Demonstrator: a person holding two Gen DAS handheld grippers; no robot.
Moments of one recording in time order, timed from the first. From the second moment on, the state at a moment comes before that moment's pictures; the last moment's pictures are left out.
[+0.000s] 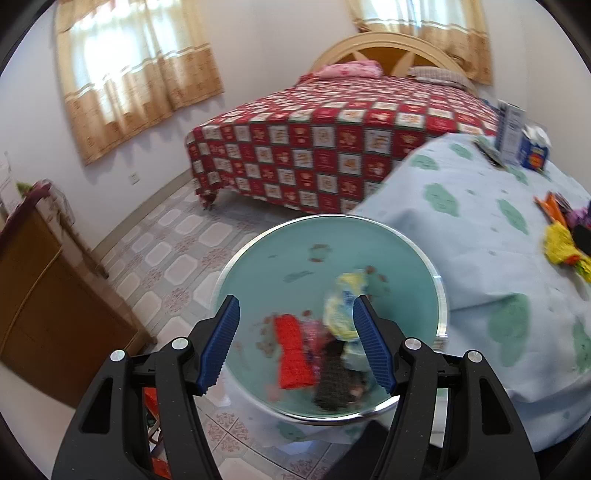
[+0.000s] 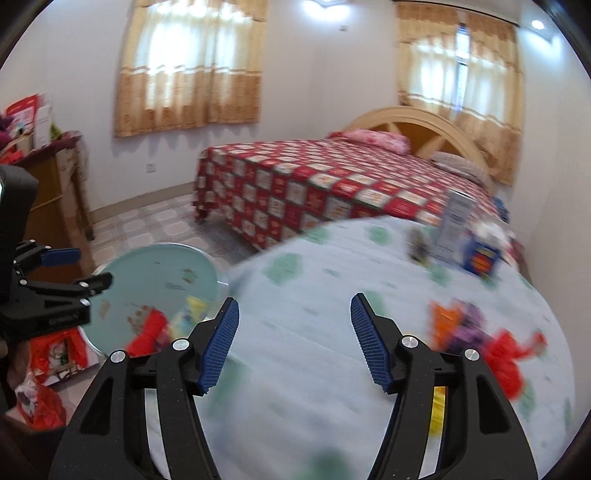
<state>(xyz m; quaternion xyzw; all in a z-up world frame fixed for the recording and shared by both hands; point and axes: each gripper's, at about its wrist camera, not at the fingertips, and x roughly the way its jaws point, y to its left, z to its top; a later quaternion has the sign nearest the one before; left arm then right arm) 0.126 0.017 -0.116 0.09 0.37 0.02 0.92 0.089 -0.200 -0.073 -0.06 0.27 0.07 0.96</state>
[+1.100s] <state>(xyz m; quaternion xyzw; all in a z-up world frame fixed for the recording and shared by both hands) 0.122 -0.268 -0.144 0.14 0.40 -0.17 0.89 0.011 -0.445 -0.125 0.11 0.27 -0.13 0.95</state>
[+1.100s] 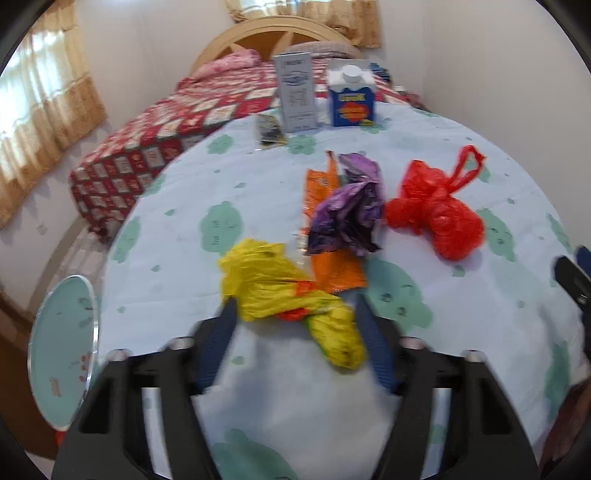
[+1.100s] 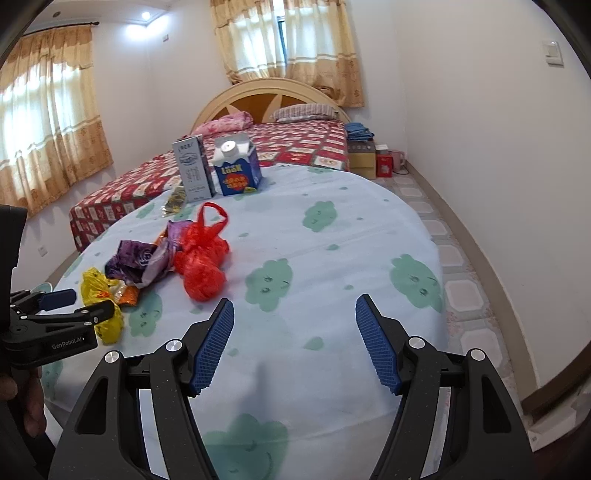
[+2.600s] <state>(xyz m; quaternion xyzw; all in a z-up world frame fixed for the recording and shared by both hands) 0.124 -0.078 -0.067 0.08 0.35 -0.14 0.92 0.084 -0.320 -0.065 0.06 0.28 0.01 0.96</state>
